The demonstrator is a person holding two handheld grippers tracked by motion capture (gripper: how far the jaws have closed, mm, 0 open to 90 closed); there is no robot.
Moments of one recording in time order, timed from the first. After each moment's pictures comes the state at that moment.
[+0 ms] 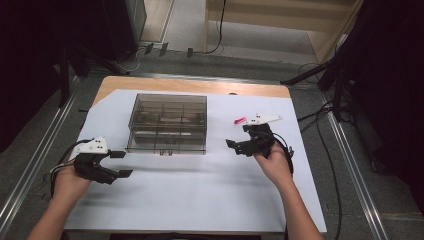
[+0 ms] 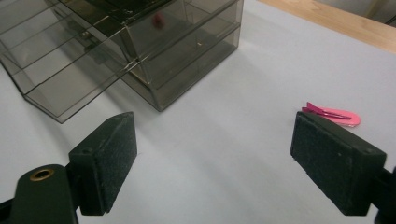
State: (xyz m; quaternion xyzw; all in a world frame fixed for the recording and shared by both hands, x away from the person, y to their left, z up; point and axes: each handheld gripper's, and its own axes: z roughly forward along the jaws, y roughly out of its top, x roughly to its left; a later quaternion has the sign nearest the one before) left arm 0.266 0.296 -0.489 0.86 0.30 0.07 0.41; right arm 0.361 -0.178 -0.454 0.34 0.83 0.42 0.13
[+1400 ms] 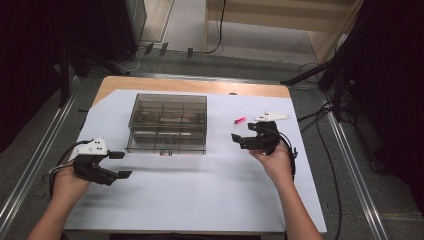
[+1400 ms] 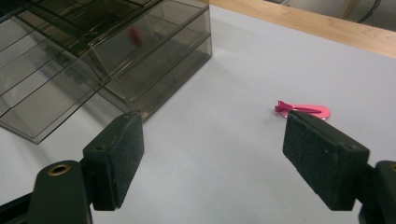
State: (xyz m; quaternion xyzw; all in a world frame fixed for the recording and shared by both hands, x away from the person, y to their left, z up) left arm 0.263 0.296 -0.488 0.86 0.30 0.07 0.40; right arm 0.367 -0.193 -0.454 0.39 0.80 0.44 0.13
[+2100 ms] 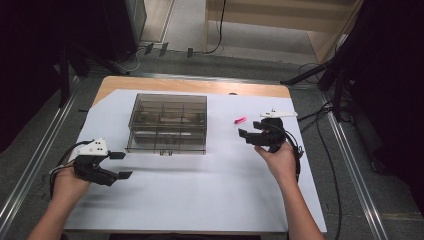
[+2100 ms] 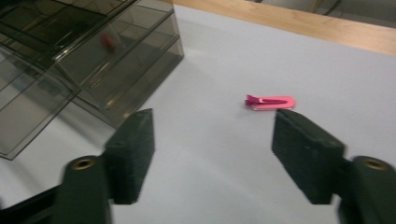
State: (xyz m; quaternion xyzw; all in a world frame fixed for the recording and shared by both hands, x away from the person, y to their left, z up) left arm 0.261 0.295 -0.488 0.86 0.30 0.08 0.40; right arm 0.370 -0.205 -0.445 0.43 0.78 0.42 0.15
